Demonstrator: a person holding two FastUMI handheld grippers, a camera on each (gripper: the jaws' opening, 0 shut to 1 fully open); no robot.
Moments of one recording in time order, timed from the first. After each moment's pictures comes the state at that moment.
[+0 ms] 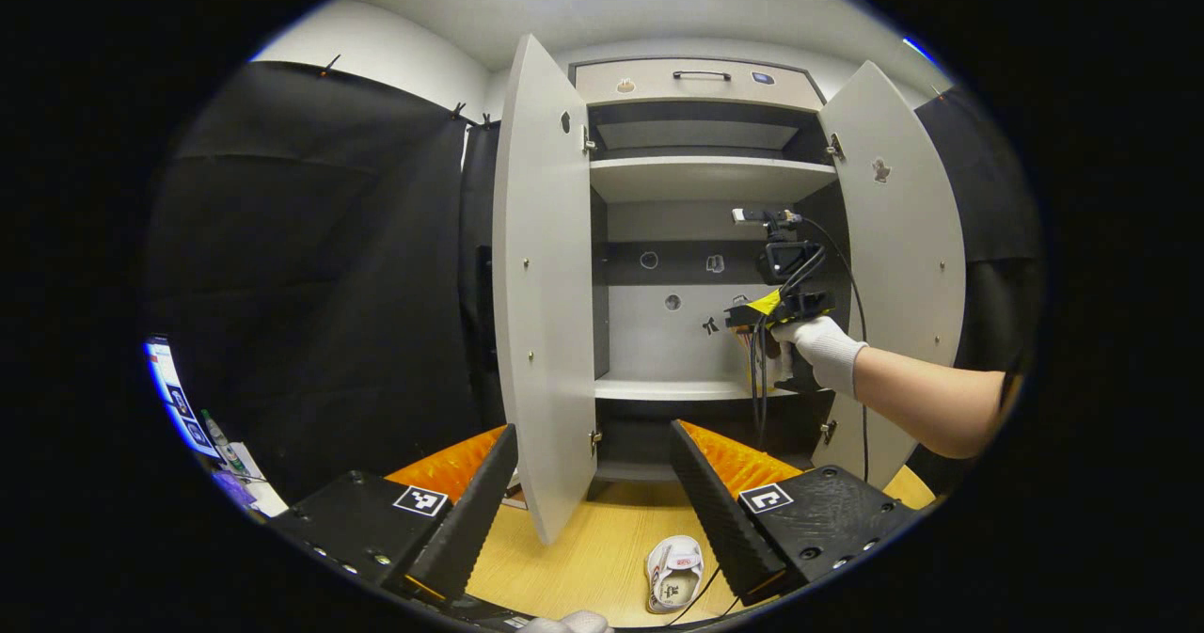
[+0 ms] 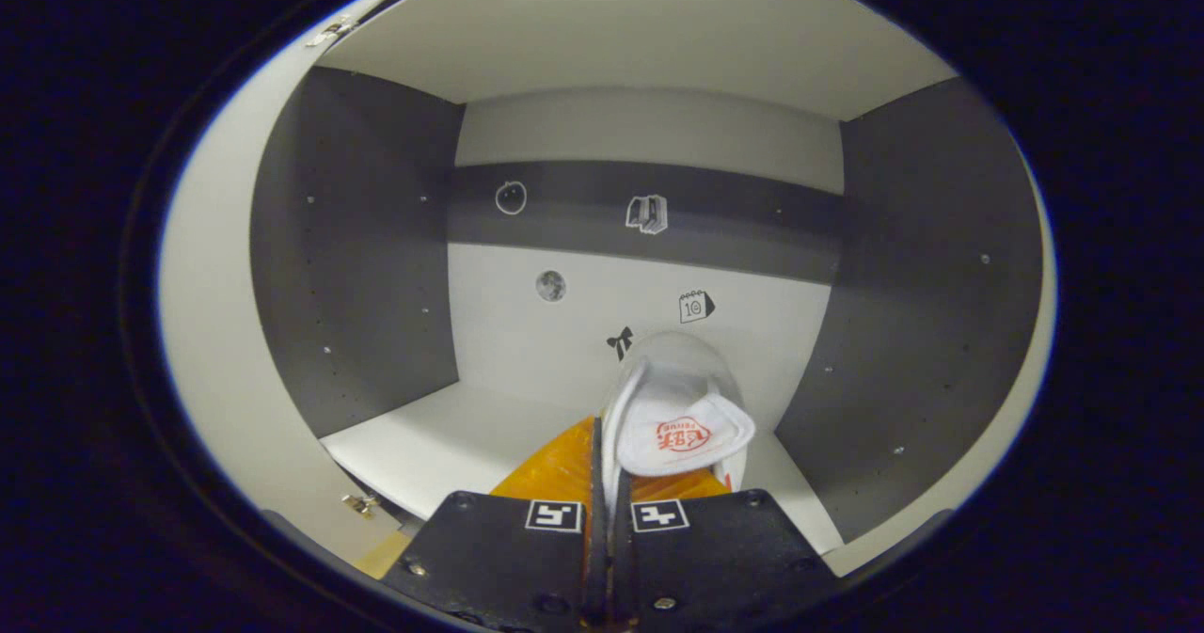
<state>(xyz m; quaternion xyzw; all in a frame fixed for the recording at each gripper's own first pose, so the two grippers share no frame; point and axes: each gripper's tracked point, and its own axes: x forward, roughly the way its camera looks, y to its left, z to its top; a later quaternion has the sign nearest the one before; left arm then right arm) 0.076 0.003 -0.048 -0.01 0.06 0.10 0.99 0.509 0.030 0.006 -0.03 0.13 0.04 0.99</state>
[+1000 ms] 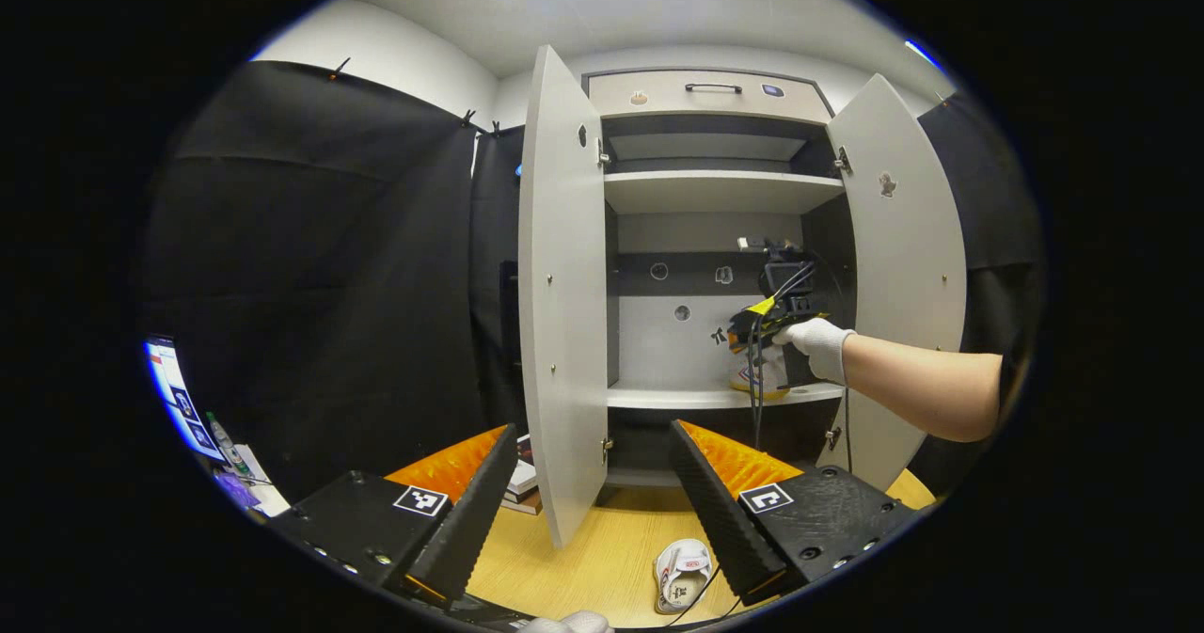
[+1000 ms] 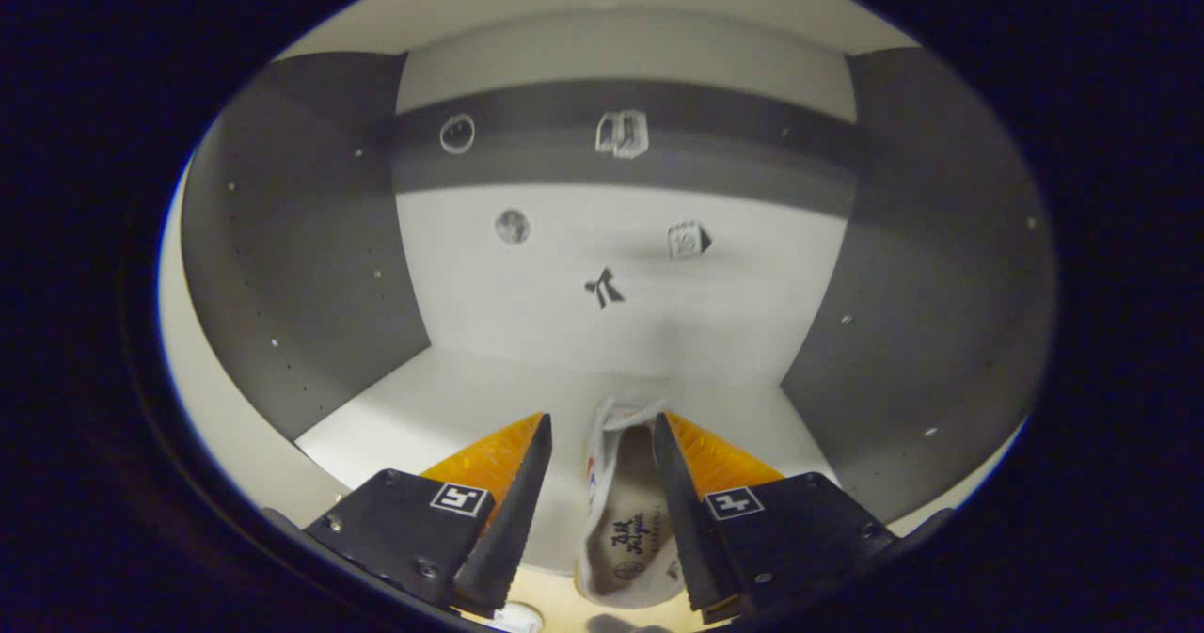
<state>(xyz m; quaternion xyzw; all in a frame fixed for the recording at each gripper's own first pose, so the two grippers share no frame) 0.061 0.019 -0.035 -0.01 0.04 0.09 0.99 0.502 0.012 0.027 0.00 0.16 0.01 0.99</state>
